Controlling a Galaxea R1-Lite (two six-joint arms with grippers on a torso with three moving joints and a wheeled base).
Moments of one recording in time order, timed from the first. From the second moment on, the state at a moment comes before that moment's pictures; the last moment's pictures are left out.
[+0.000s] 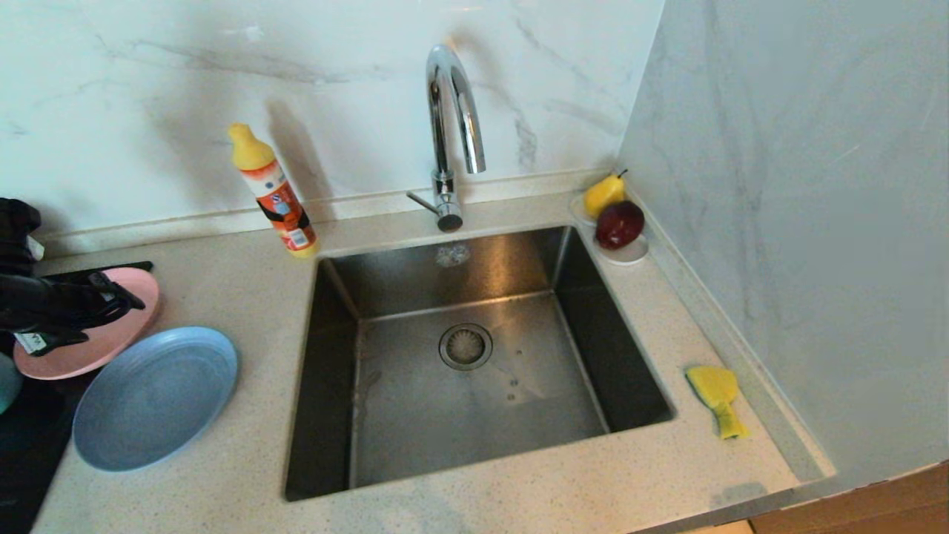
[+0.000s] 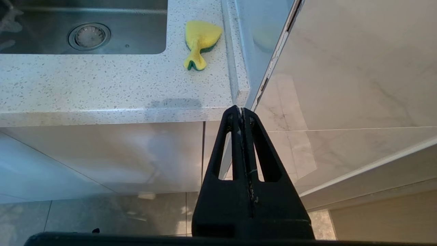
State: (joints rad) left arm 0.50 1.97 -1.43 0.14 -0.07 -0.38; right arm 0.00 0.00 -0.01 0.04 0.00 -0.07
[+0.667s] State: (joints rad) left arm 0.52 2.05 -1.52 0.14 -0.19 -0.40; right arm 0.00 0.00 -0.01 0.04 0.00 -0.07
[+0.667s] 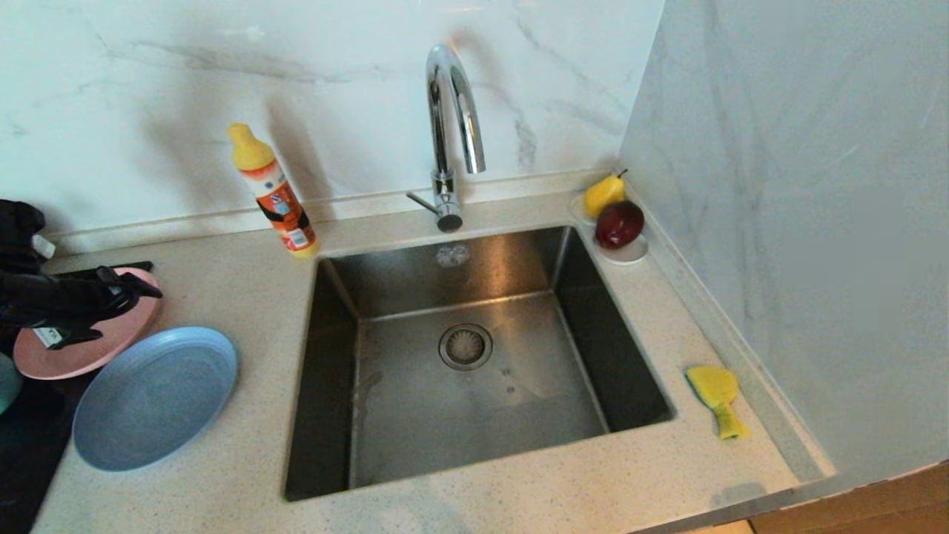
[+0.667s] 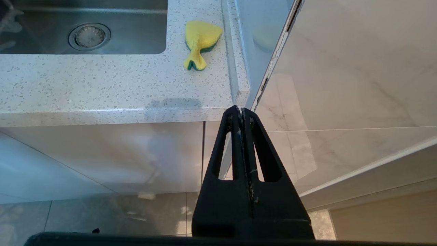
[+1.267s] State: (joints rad) left arm 0.52 2.18 -1.72 0.17 -0.20 -0.39; right arm 0.00 0.00 -0.01 0.04 0.00 -0.07
